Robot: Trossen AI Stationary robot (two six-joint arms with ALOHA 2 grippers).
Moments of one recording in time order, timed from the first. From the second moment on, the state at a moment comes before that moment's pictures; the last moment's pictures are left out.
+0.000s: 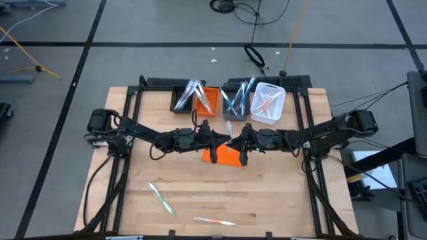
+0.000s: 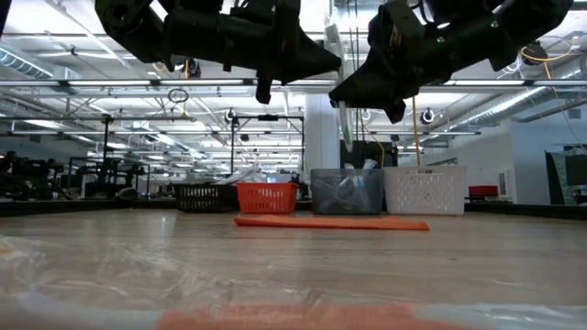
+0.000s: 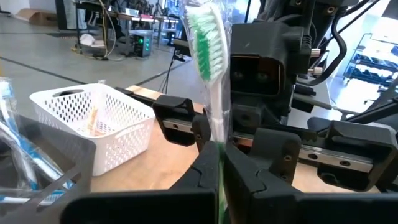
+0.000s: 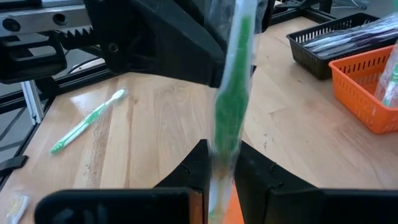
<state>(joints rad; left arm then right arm) -0.06 1.73 0.86 0.84 -0.26 -0.22 0.08 1.38 0.61 0.45 0.16 0.33</state>
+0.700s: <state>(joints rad) 0.07 1.72 0.86 0.76 -0.35 -0.23 0.08 1.38 0.61 0.29 0.15 0.42</state>
